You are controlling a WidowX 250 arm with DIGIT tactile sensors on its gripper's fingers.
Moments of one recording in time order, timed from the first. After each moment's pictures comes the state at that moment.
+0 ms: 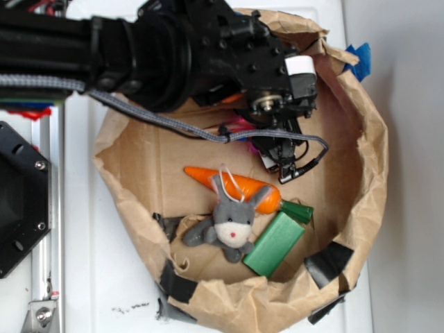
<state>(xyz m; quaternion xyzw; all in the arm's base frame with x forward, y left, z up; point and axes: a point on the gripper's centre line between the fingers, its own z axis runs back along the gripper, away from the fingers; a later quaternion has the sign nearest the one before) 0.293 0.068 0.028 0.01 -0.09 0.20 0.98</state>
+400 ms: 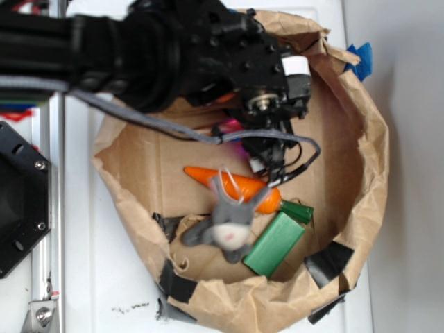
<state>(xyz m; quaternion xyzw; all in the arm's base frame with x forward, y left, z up) 0.282 0.055 0.048 0.00 -0.06 0.17 0.98</state>
